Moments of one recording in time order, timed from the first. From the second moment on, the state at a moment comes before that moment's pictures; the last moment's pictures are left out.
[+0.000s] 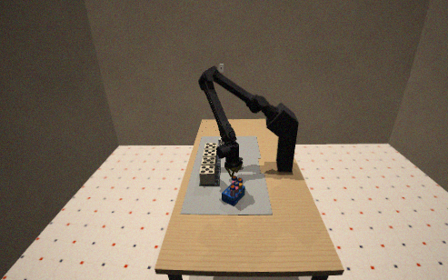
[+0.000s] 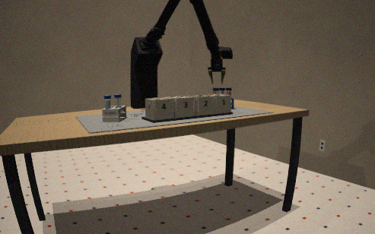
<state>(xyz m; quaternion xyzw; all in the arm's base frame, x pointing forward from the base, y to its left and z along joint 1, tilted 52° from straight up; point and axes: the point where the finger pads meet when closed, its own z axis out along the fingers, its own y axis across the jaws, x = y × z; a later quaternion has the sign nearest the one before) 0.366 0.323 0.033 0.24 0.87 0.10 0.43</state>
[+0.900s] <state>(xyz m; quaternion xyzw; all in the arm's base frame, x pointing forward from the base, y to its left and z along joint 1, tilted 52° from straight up) 0.375 0.408 0.035 -0.05 0.90 -0.04 0.43</state>
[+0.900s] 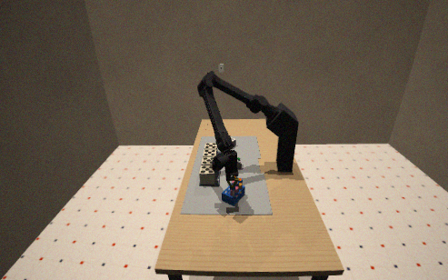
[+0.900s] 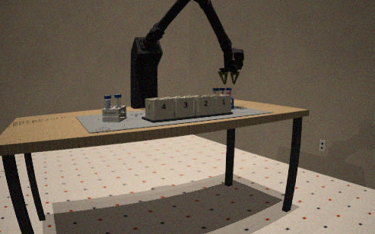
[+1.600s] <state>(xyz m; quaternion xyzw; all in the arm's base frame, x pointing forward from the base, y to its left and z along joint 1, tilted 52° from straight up) 0.373 0.405 0.033 -0.41 0.80 -0.22 0.37</state>
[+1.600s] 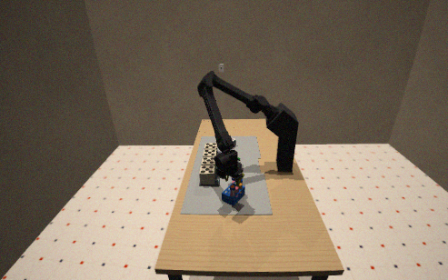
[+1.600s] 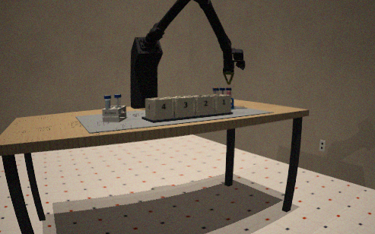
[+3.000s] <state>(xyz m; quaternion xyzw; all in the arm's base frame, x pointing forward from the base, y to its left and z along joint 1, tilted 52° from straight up) 0.402 0.403 0.011 -0.44 0.79 -0.23 0.37</state>
